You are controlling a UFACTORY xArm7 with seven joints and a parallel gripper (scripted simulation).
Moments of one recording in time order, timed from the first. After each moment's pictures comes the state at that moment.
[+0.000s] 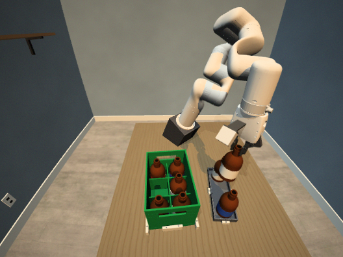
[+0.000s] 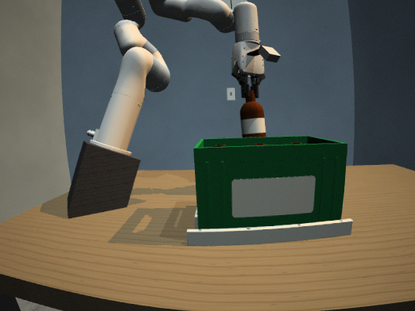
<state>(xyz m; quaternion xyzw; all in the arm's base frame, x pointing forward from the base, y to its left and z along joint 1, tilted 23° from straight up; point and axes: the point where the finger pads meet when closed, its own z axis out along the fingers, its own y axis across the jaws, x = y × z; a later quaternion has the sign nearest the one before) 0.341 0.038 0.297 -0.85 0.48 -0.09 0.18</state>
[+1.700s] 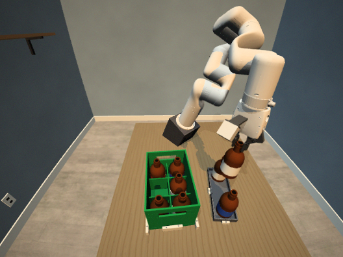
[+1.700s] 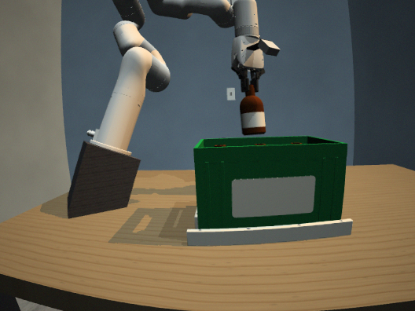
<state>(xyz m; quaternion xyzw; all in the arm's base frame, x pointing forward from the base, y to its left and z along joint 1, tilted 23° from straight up) 0.335 0.034 0.314 -0.85 0.48 -0.09 0.18</state>
